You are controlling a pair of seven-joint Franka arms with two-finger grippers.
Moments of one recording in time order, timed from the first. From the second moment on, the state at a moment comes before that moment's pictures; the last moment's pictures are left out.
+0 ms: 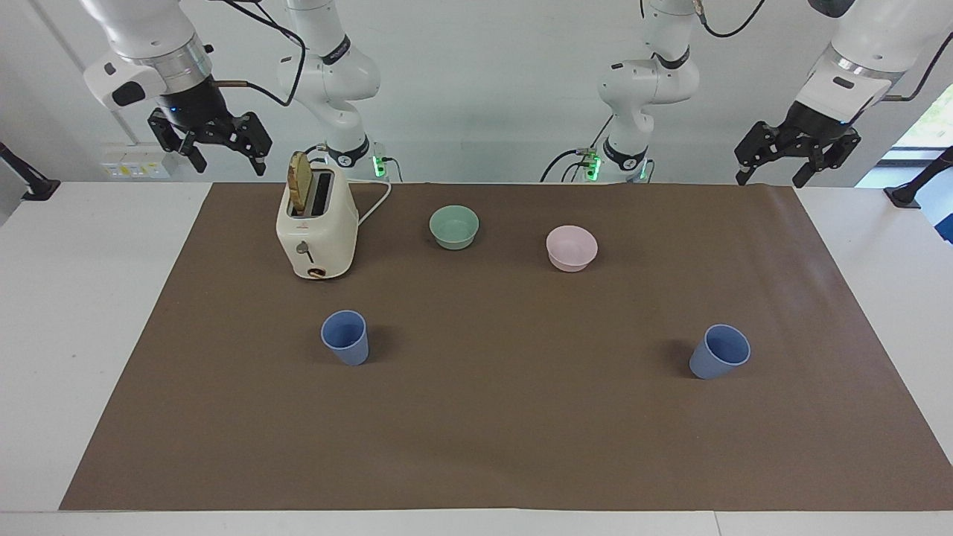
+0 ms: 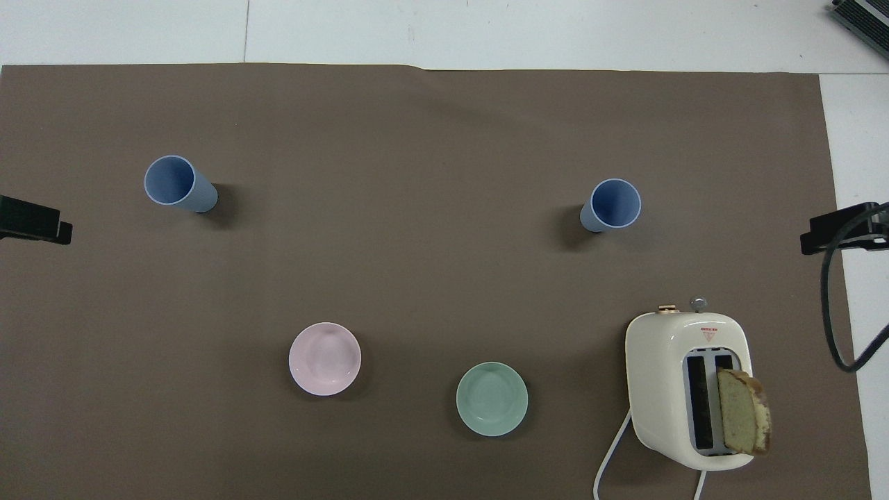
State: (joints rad) left arm 0.02 -0.02 -0.05 -1.47 -0.04 1.46 0.05; right arm 0.00 0.00 -0.02 -1.44 -0.01 1.39 0.04
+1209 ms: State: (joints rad) left arm 0.02 -0.02 -0.04 -1.48 -0.04 1.46 0.05; right arm -0.01 0.00 -0.03 -1.44 -0.01 1.39 0.04
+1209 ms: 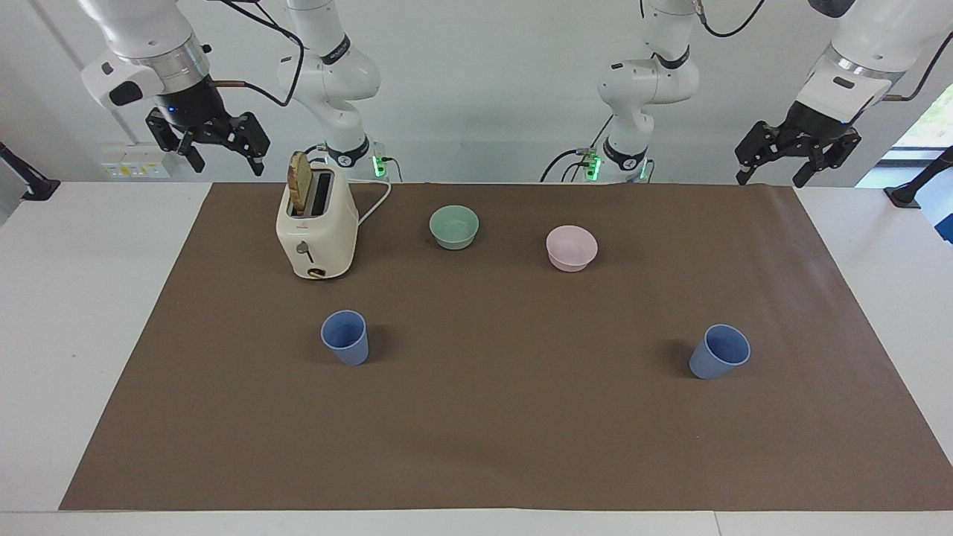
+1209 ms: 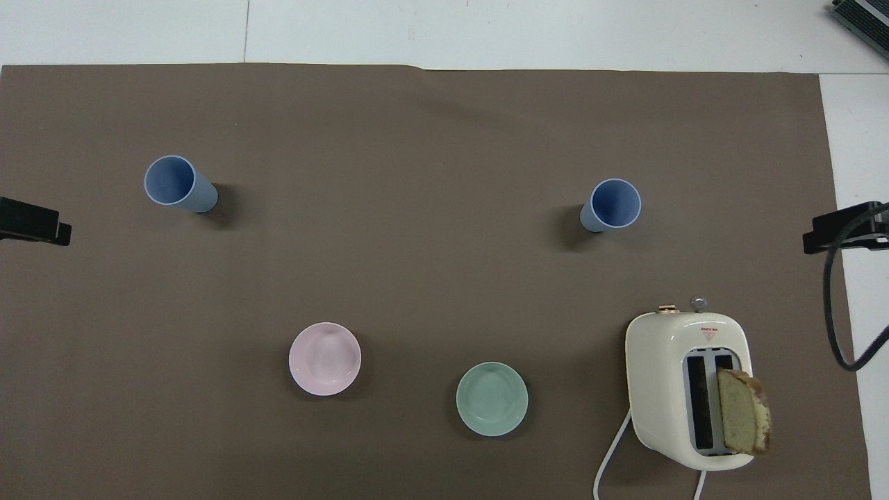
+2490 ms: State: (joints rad) left arm 0.06 0.01 -0.03 -1.64 -0.04 1.77 0.05; right arm -0.01 0.00 -0.03 -1.44 -0.01 1.39 0.04
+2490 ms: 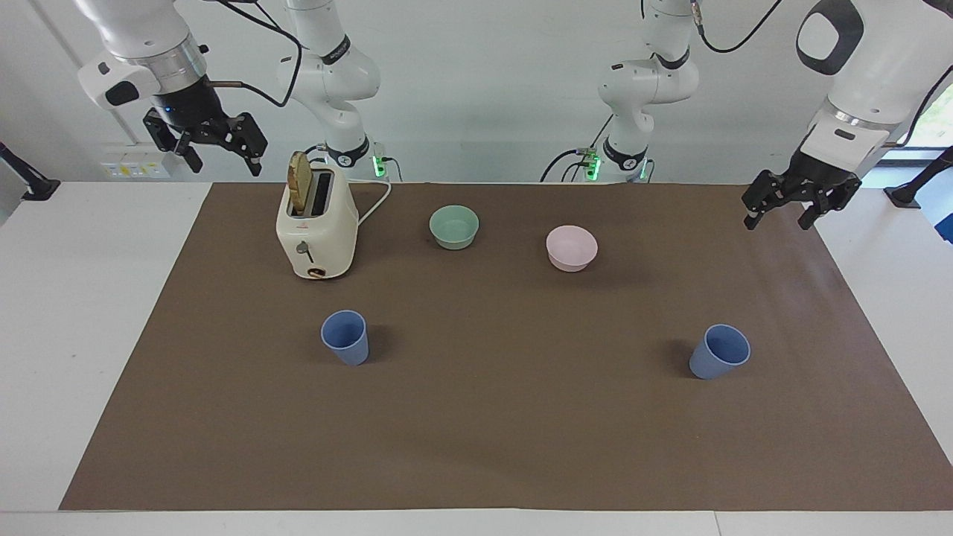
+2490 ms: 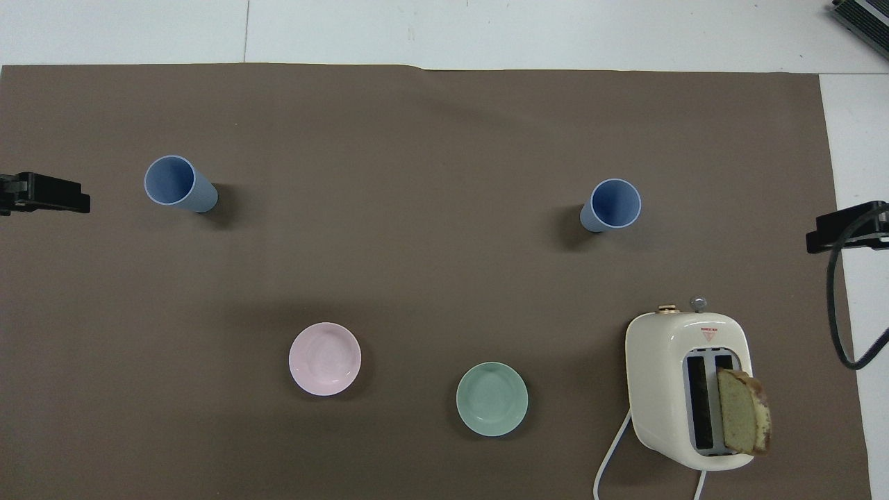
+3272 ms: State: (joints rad) left arm 0.12 0.22 -0.03 -1.65 -0.04 2.04 0.05; right arm -0.01 0.00 -0.03 -1.44 -0.01 1.39 0.04
